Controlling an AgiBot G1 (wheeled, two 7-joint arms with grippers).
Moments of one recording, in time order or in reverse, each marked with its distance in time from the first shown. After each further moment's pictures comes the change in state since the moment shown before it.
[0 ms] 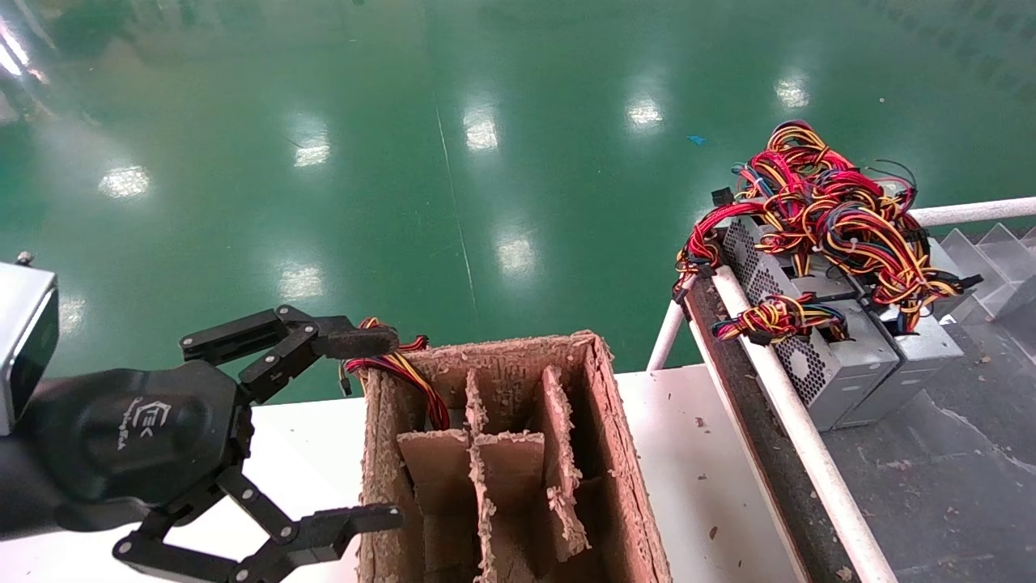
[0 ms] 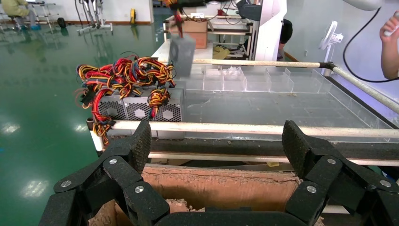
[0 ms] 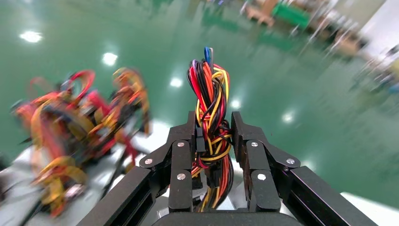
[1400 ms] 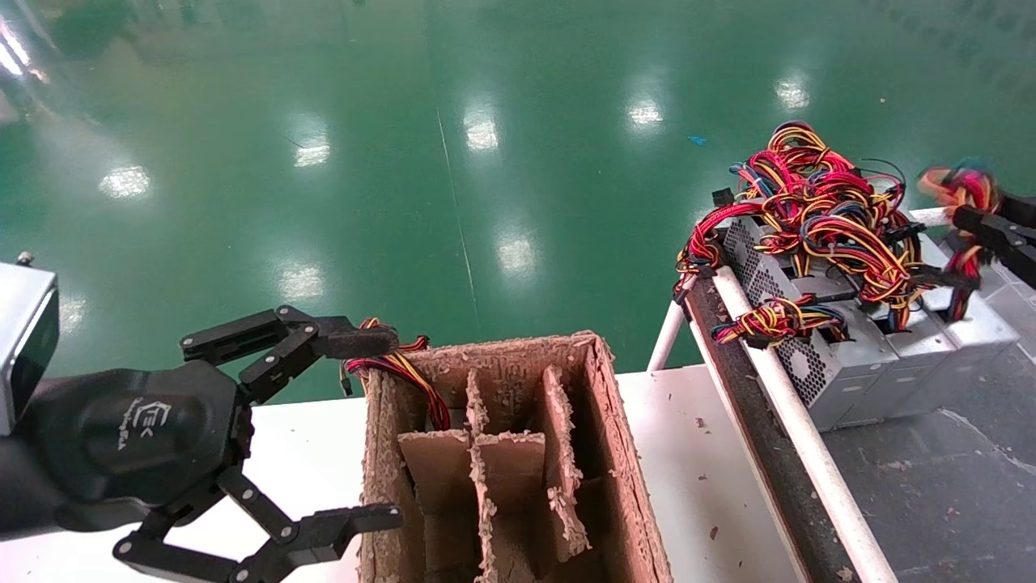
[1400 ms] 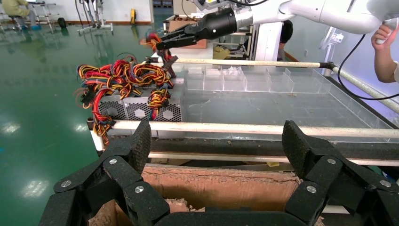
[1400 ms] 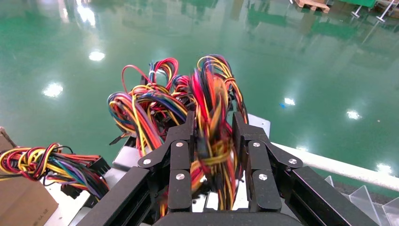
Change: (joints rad) left arm 0.000 -0.001 0.001 0.000 -0.001 -0.001 0.001; right arm -0.094 -0.158 -0.061 0.105 -0.011 0.081 0.043
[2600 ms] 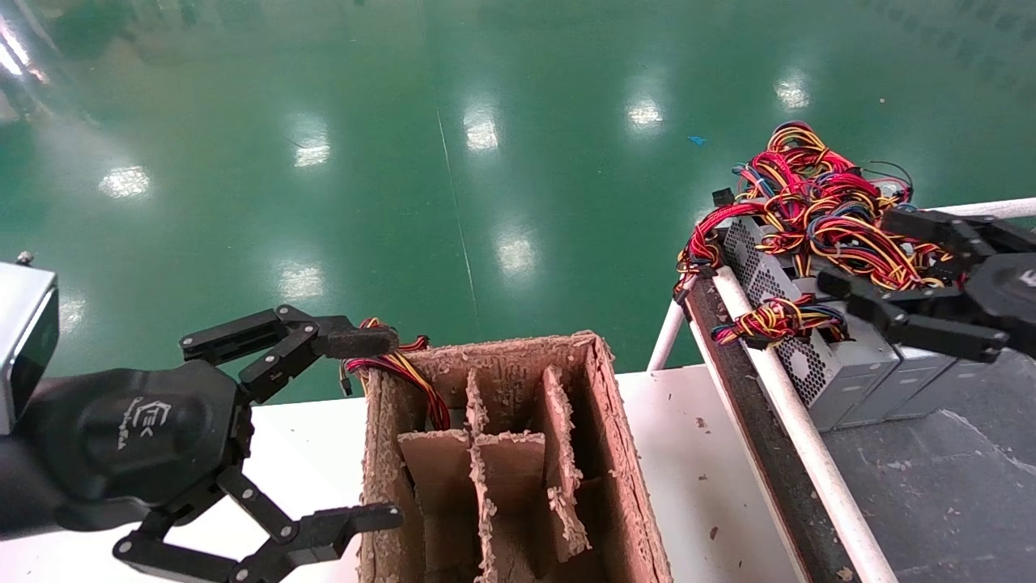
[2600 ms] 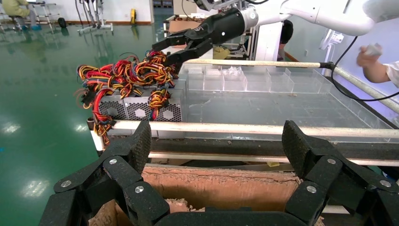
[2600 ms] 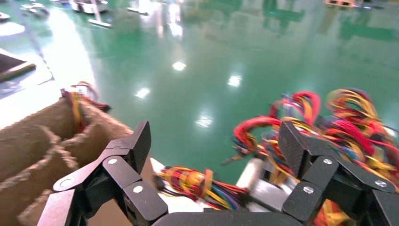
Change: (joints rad) left arm 0.000 0.000 0.001 0.001 -0.001 0.000 0.001; right arm 0.085 -0.044 -0.085 0.062 0.086 -0.263 0.011
